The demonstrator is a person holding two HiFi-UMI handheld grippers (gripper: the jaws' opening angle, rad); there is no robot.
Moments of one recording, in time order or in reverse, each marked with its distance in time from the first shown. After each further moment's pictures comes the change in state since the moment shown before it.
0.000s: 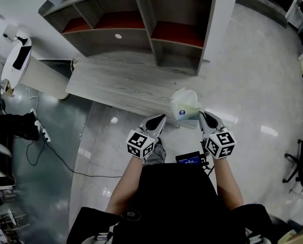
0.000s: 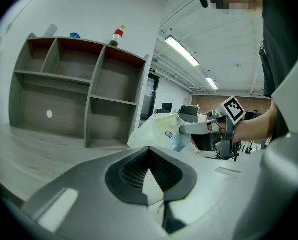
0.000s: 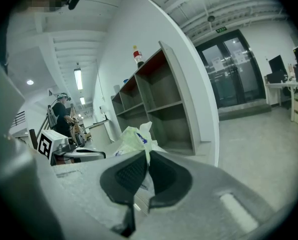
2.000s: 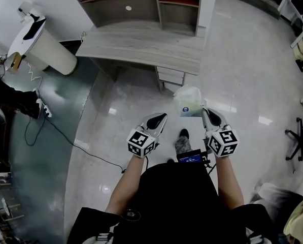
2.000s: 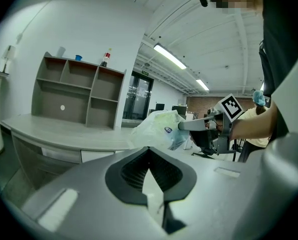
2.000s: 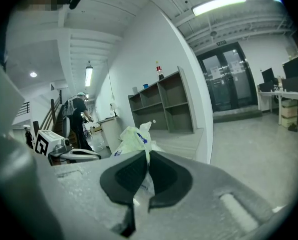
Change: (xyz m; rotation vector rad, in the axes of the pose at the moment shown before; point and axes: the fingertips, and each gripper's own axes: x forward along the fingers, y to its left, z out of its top) left arm -0.239 -0.201 -0.120 0.000 -0.012 -0.016; right arm -0.244 0.173 -0.134 -0.048 -0.022 -0.043
